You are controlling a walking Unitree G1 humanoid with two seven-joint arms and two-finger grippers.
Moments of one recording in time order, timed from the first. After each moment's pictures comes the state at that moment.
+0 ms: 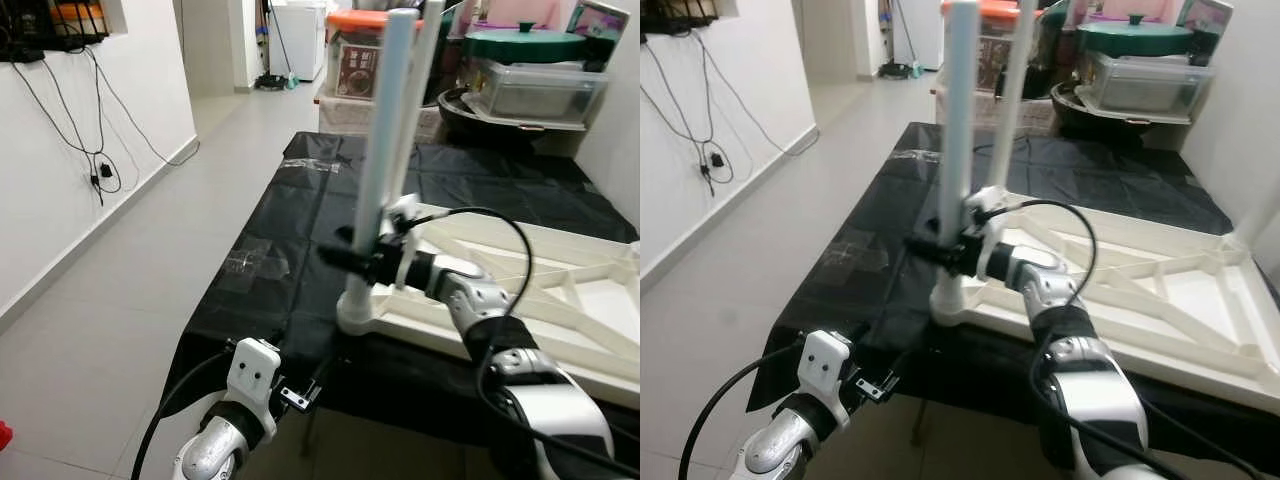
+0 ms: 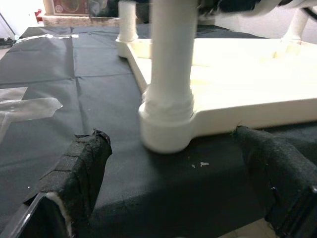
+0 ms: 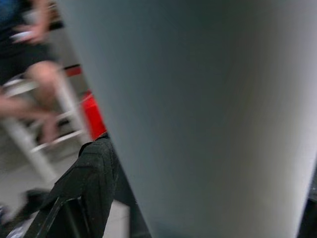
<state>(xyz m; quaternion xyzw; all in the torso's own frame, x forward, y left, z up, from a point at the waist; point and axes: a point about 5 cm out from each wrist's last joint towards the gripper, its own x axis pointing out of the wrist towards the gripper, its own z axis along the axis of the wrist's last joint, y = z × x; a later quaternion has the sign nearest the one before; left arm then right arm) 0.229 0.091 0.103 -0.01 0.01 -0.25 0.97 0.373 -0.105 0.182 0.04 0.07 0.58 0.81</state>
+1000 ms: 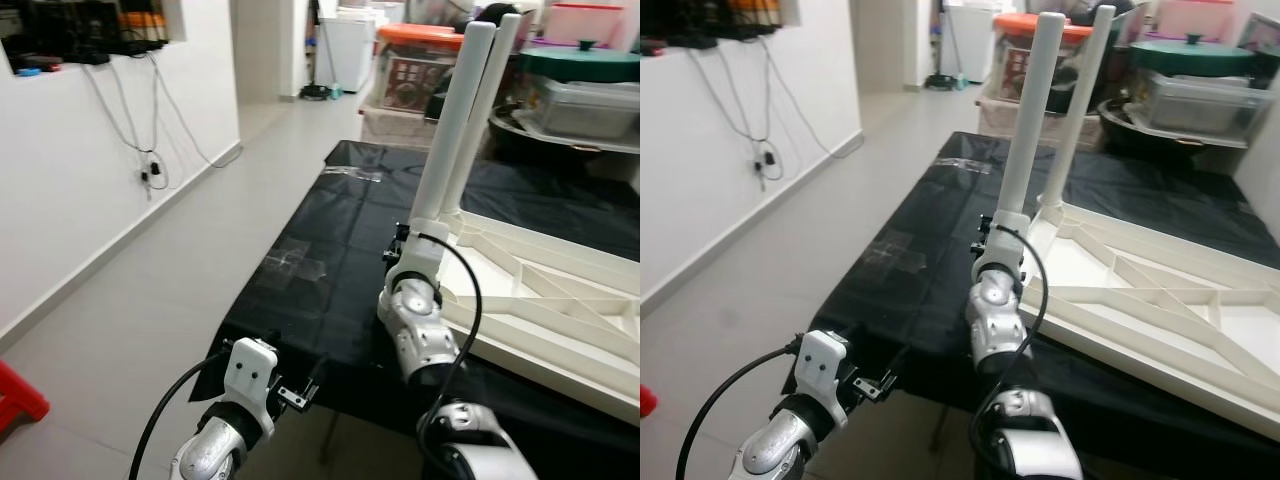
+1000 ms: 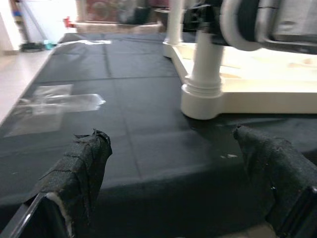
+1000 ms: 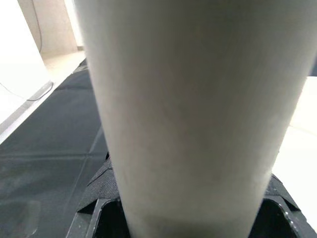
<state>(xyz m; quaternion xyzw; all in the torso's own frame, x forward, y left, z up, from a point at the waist) 0.229 0.090 0.104 -0.02 0.01 -0.25 0.97 0.374 -0.128 0.155 0.06 0.03 -0.16 0.98</state>
